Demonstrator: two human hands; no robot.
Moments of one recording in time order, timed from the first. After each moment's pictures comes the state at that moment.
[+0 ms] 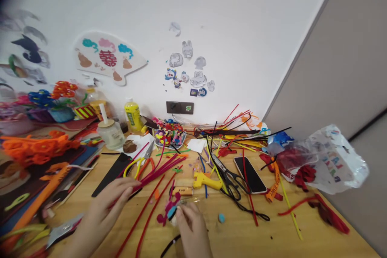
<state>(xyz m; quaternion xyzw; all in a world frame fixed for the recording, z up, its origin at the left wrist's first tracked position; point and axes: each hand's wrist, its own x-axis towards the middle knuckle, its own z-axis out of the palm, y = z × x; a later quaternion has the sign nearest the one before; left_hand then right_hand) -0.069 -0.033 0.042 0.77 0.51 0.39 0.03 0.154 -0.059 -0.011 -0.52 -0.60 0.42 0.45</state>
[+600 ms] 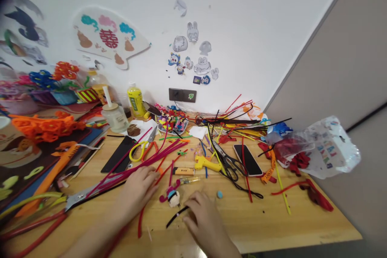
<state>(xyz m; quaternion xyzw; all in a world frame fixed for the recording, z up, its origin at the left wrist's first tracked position) -0.041 -0.035 -0.008 0.82 0.52 0.21 -0.03 0.195 -0.082 -0.032 -0.50 -0.81 0.22 0.22</state>
